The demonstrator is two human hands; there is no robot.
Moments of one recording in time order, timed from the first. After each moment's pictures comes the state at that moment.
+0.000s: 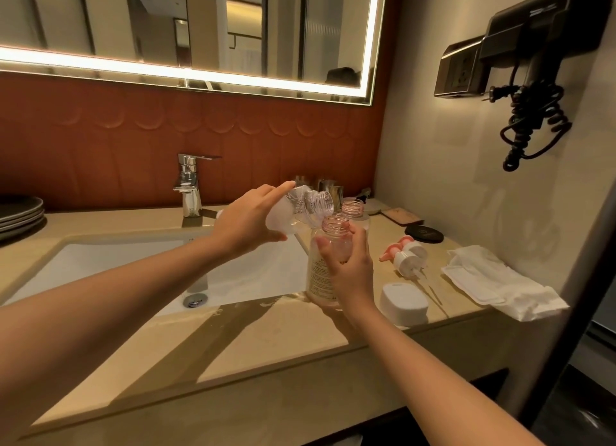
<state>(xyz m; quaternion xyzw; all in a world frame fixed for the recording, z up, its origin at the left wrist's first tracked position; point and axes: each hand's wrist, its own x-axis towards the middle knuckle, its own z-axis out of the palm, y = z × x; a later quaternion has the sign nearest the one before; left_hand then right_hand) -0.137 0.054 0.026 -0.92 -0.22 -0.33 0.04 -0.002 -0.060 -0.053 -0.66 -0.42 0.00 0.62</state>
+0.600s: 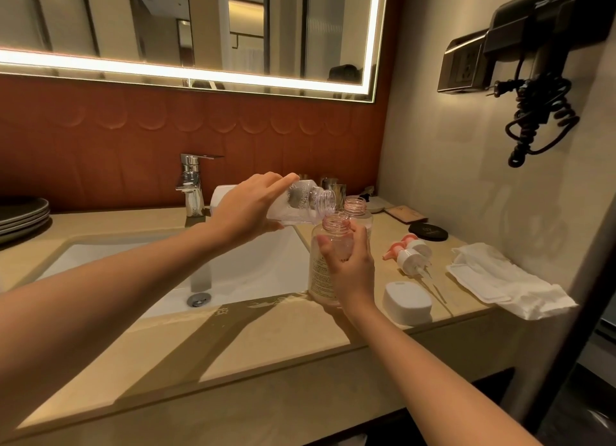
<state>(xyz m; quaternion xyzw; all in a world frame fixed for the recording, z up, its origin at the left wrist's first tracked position) -0.138 0.058 0.039 -0.91 -0.16 -0.35 0.14 0.001 -0.055 -0.056 -0.66 -0.43 -0.01 0.62</state>
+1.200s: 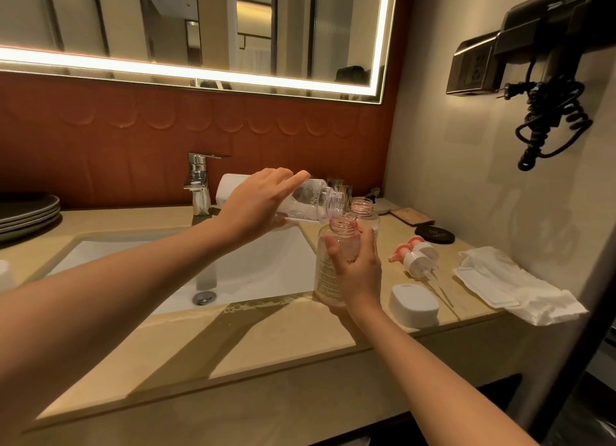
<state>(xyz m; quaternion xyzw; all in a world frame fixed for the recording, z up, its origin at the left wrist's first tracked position) -0.139 0.057 0.043 -0.90 -0.13 -0.36 0.21 0.002 -0.052 -0.058 -0.67 -0.42 -0.05 0.61</state>
